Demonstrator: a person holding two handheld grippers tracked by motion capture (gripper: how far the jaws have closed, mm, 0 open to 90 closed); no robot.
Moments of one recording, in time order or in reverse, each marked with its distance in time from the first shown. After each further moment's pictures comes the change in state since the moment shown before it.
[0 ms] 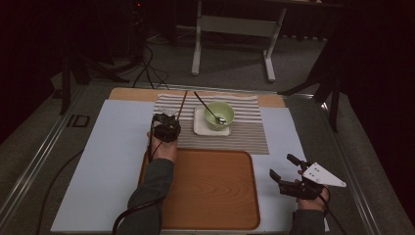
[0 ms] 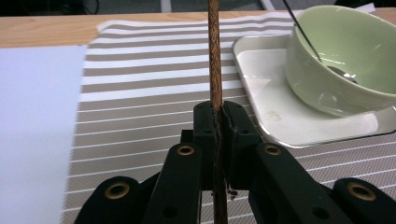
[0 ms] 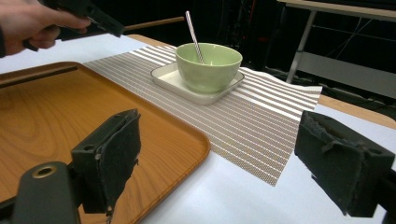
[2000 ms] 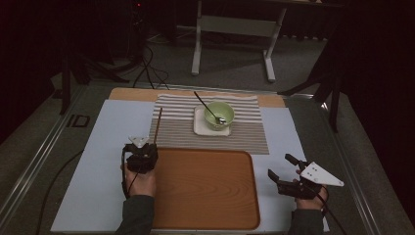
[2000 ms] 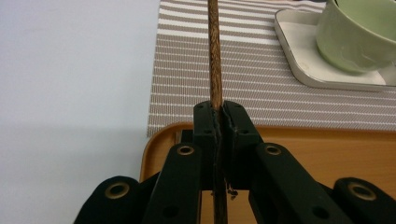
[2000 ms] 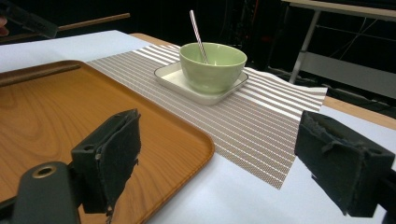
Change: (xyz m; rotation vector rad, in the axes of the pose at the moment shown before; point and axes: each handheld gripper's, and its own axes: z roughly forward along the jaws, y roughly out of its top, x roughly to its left) left arm 0.032 -0.072 -0.079 -0.024 0.052 -0.131; right arm 0.003 0.001 0.004 0.002 0.011 -0.009
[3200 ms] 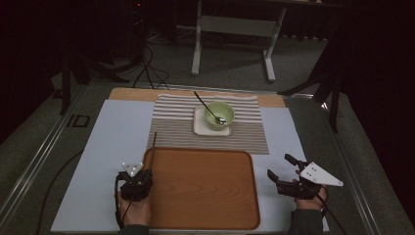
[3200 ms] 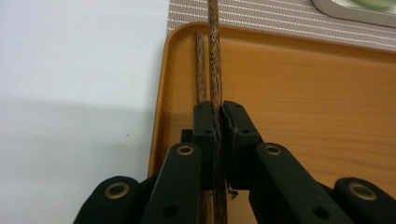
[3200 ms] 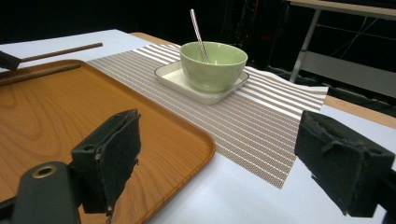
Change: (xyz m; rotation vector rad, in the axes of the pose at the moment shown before) left arm 0.013 -0.065 -0.024 0.070 0.011 -0.047; right arm 0.001 0.000 0.001 0.005 -0.001 0.002
